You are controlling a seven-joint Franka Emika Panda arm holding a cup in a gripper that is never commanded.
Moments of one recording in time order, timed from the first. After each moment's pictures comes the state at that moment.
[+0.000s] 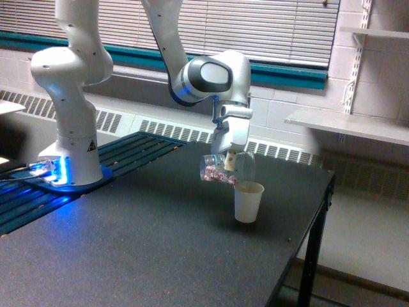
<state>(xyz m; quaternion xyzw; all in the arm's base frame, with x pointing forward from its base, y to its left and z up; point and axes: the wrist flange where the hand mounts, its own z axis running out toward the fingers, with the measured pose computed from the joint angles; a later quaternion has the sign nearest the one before) 0.472 0.037 0.245 0.97 -0.07 0.11 0.21</state>
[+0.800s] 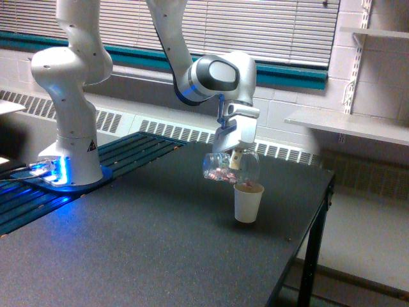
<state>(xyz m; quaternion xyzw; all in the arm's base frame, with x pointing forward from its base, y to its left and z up) 0.479 0.048 0.242 0.97 -0.03 0.10 0.24</state>
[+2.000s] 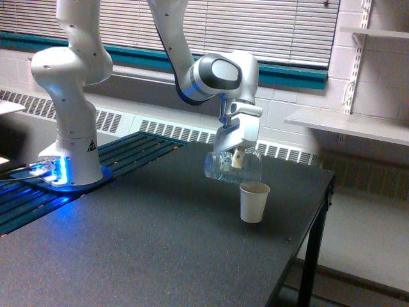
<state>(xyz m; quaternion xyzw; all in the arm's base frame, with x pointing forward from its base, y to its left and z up) 0.486 0.045 0.250 0.96 -0.03 0.10 0.24</state>
